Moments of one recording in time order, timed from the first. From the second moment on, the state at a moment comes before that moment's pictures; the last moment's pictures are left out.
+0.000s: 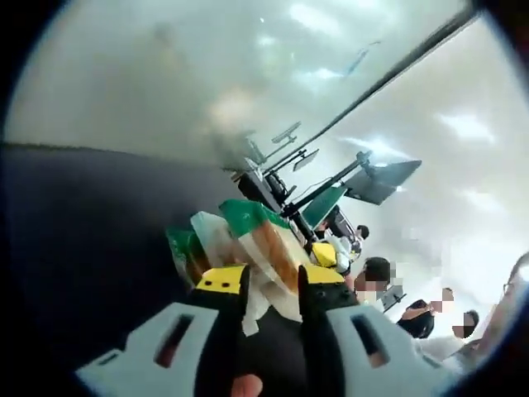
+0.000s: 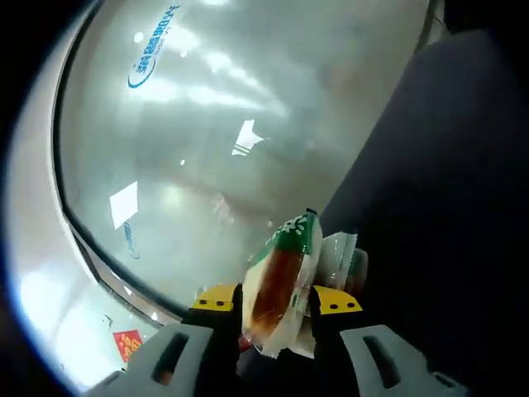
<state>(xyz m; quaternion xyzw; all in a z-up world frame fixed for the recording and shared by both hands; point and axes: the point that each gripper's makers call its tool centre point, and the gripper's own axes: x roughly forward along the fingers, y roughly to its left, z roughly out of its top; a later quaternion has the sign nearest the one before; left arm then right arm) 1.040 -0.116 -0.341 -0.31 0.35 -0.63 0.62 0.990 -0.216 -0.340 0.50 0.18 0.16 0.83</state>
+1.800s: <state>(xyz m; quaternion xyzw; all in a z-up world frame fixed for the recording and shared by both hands) 0.979 -0.039 -0.204 -0.26 0.26 -0.64 0.67 0.934 -0.133 -0.201 0.46 0.12 0.30 0.83</state>
